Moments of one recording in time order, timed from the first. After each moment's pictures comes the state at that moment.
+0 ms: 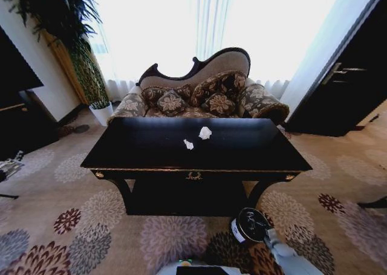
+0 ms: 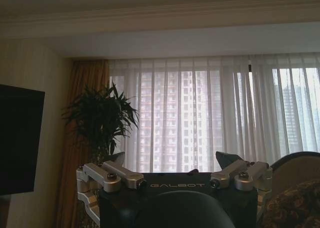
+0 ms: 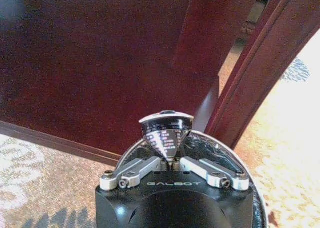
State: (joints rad) left arm 1.82 -1.16 -1.58 -2.25 -1.03 0.03 0.28; right arm -1.00 1.05 0.12 0.53 0.40 0.37 -0.19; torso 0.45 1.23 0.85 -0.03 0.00
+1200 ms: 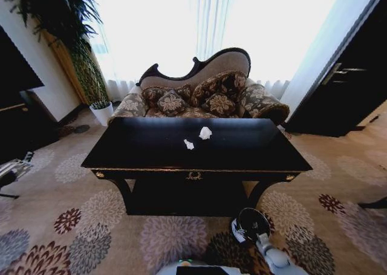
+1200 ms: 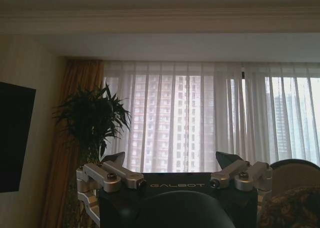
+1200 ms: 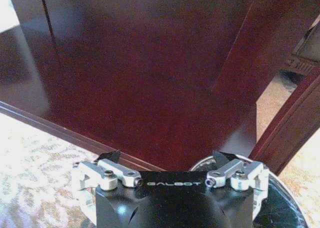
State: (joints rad) left arm 1.79 -1.19 -1.52 -2.28 -1.02 0.03 0.28; right arm -1.36 1.07 0.34 1.08 0.20 0.24 -0.18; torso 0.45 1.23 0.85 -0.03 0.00
